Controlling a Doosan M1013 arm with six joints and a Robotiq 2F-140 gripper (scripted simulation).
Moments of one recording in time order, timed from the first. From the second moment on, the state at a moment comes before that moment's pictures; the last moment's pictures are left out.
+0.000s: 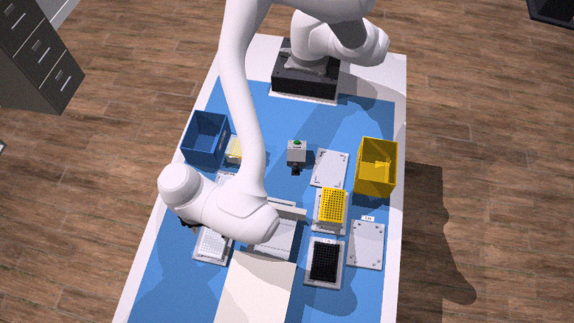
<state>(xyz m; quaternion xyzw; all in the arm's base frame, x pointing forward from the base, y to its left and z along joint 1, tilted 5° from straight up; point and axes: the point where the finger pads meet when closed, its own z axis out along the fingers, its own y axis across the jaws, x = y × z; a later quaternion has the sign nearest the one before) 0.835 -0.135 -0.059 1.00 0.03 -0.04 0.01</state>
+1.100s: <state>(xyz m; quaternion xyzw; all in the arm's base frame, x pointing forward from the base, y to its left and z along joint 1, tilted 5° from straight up) 0.832 -0.136 -0.092 1.00 0.03 -0.04 0.01</state>
